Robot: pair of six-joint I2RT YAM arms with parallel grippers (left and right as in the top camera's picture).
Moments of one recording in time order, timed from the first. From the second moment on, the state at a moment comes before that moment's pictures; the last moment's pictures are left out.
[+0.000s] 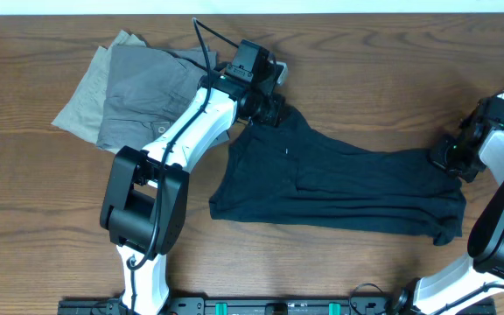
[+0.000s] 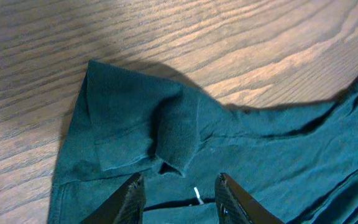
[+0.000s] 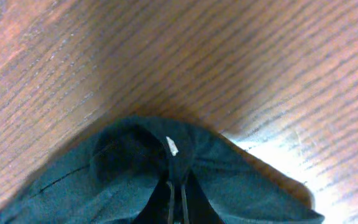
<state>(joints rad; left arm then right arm) -0.44 2.04 1.58 -0.63 0.36 -0.13 -0.41 1.85 1.09 -0.62 -0.06 0.23</state>
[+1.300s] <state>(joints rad) -0.52 1.99 1.58 -0.82 0.15 0.03 -0.45 1.65 1.09 -0.78 -0.13 0.25</state>
